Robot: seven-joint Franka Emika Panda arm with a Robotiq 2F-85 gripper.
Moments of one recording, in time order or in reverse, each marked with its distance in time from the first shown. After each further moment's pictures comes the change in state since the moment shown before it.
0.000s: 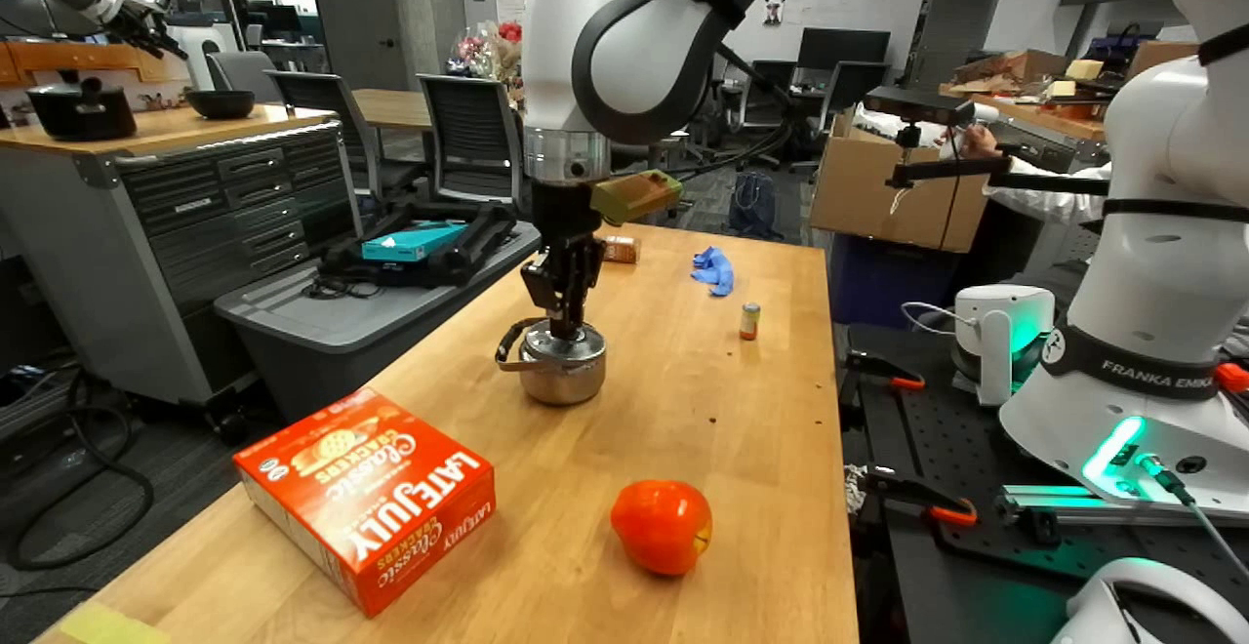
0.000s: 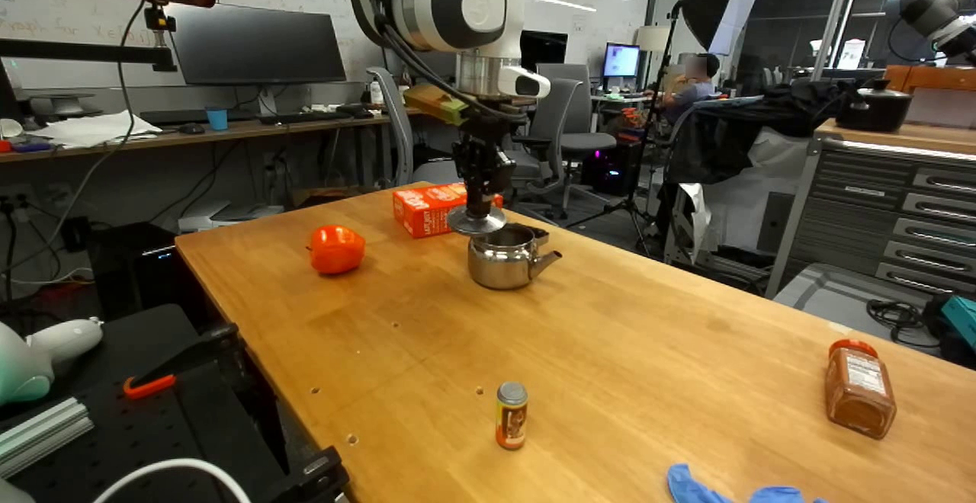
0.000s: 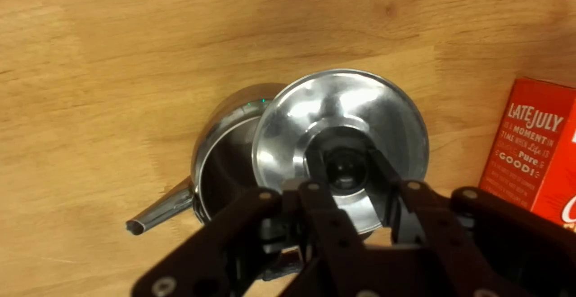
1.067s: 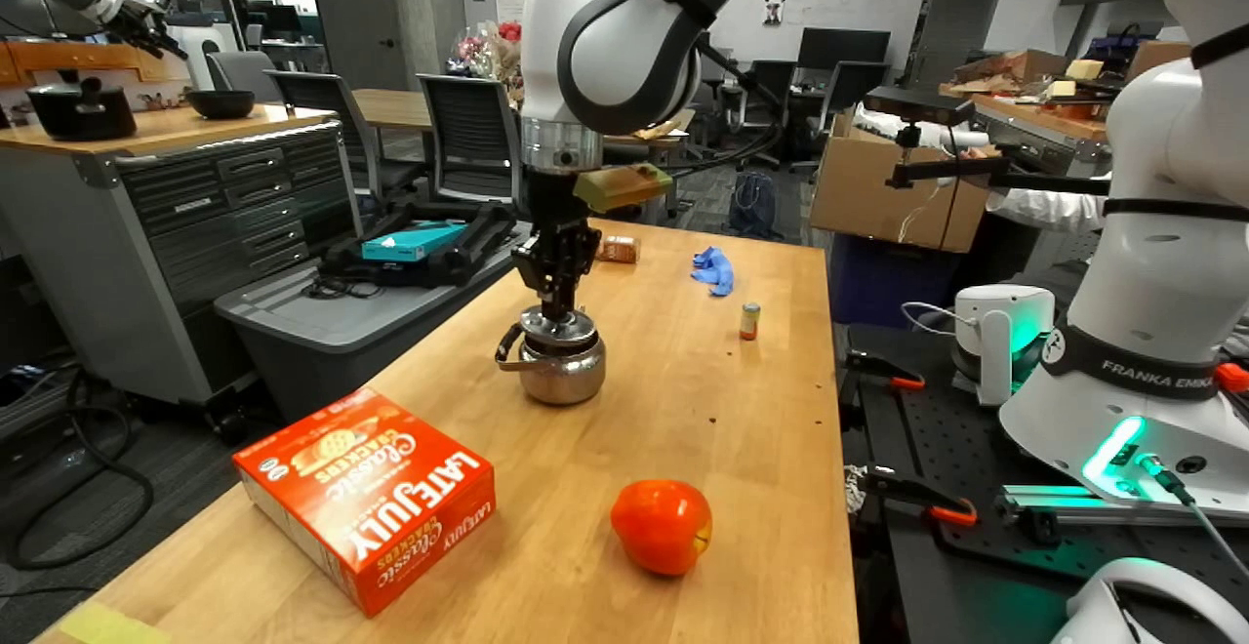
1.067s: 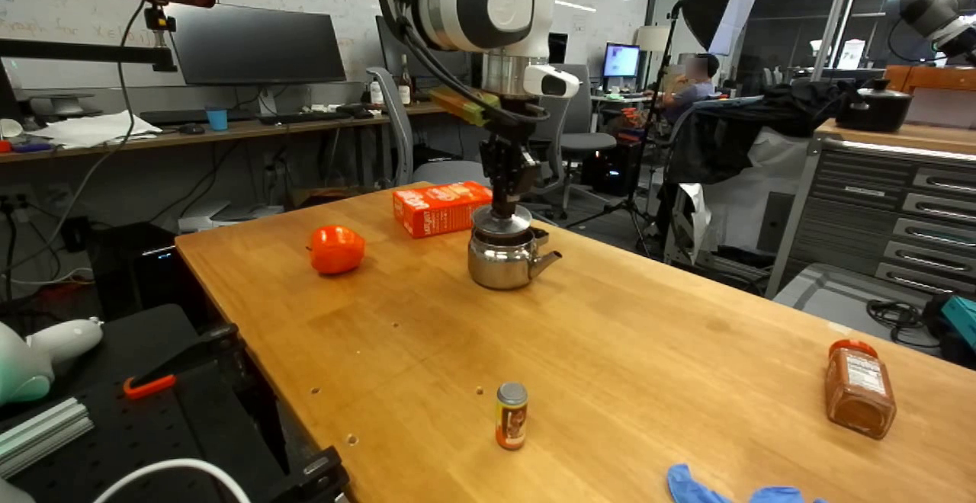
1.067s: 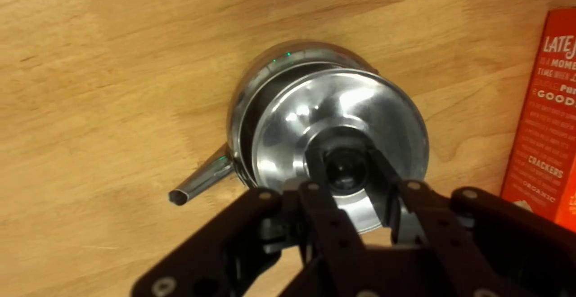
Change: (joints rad) arm -0.023 0.036 -0.036 0.056 0.027 -0.001 0.032
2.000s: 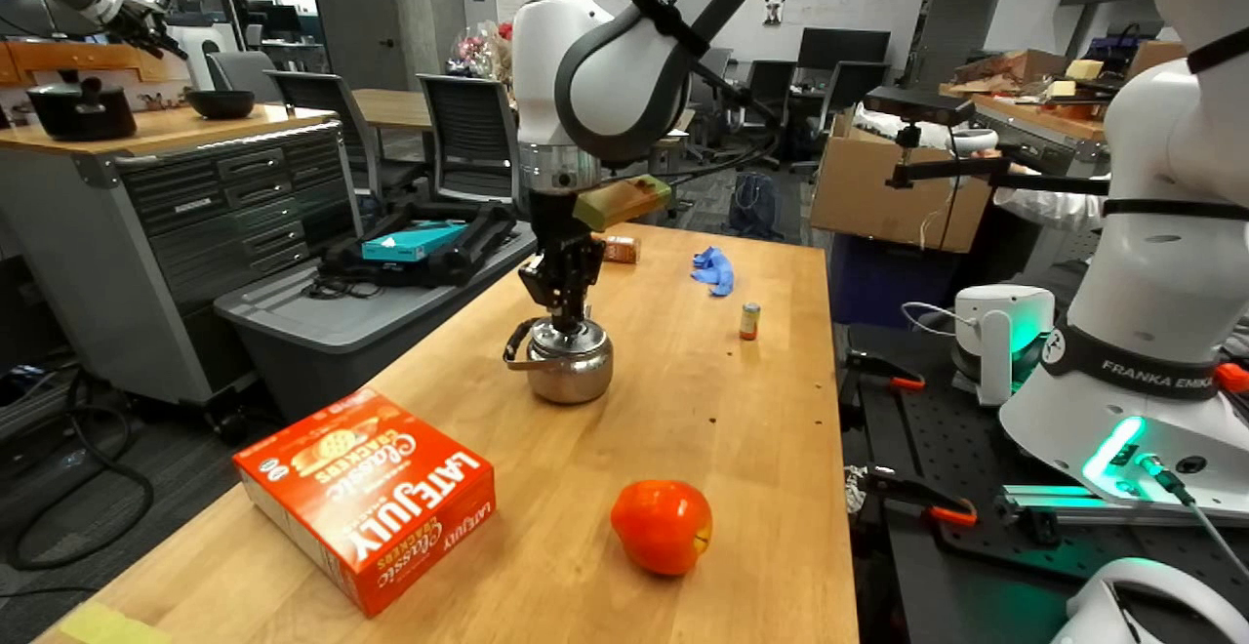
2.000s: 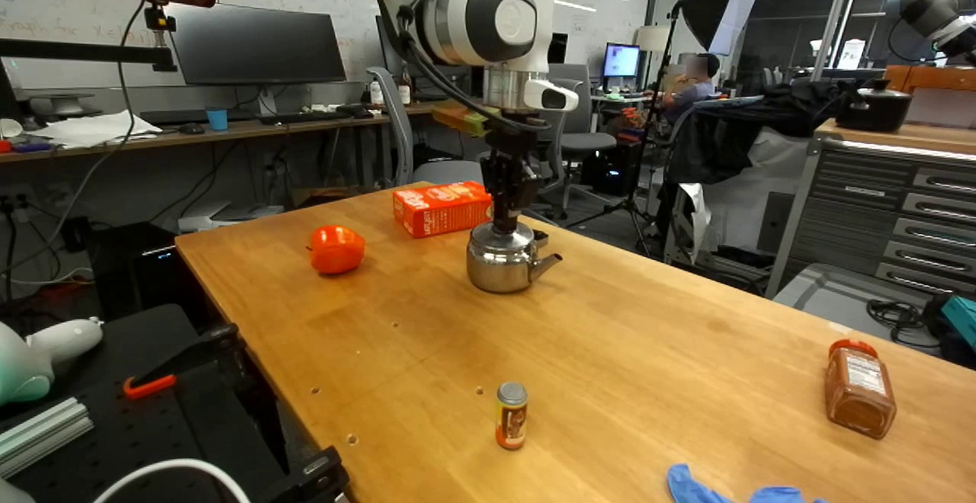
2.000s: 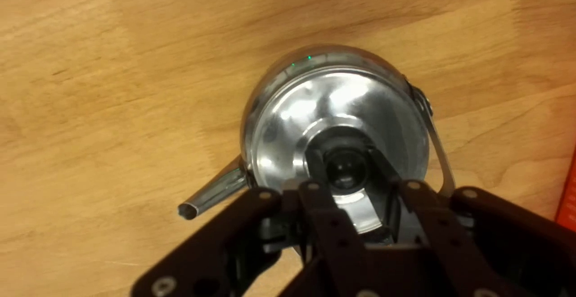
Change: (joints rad) arm 0.025 0.046 -0.027 0.028 -0.084 -0.044 0.067
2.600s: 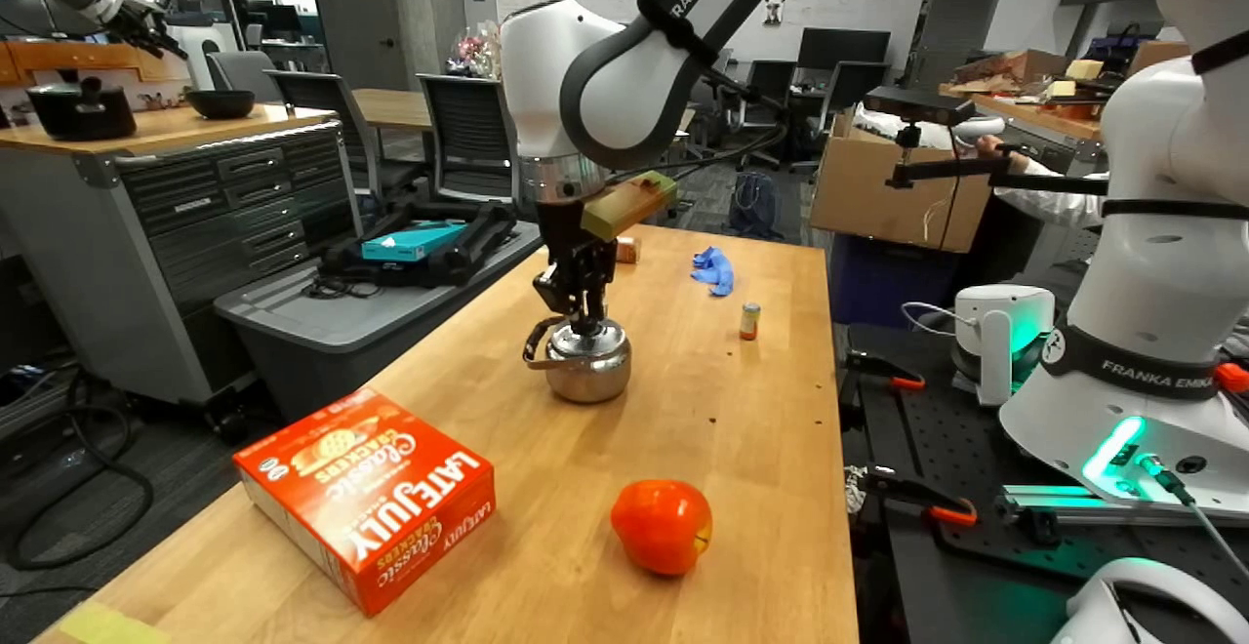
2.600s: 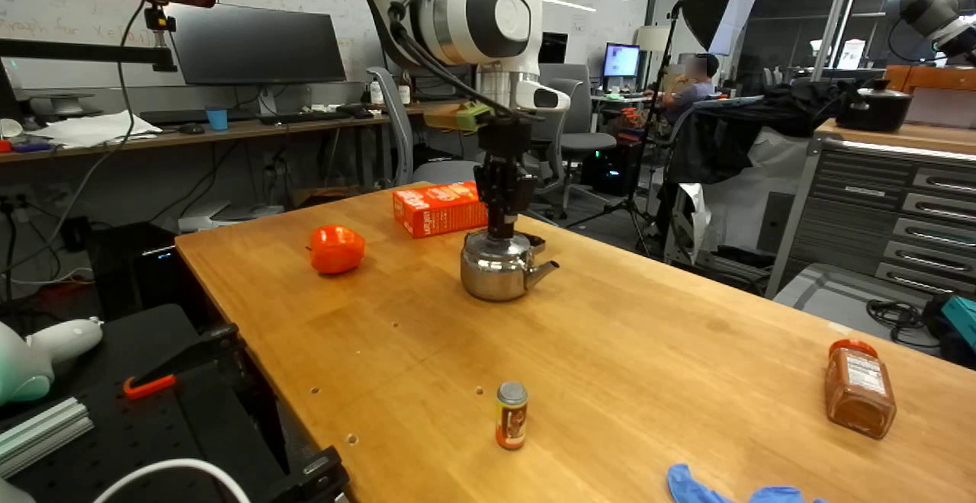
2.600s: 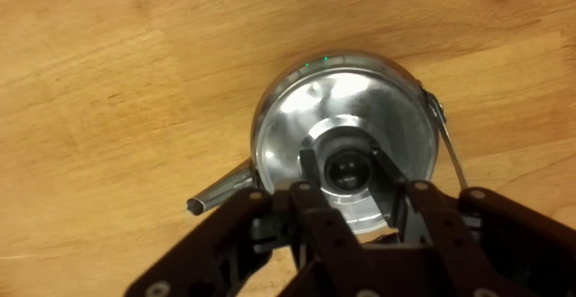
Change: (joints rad) arm 0.039 0.002 -0.026 0.008 -0.109 -0.096 0.083
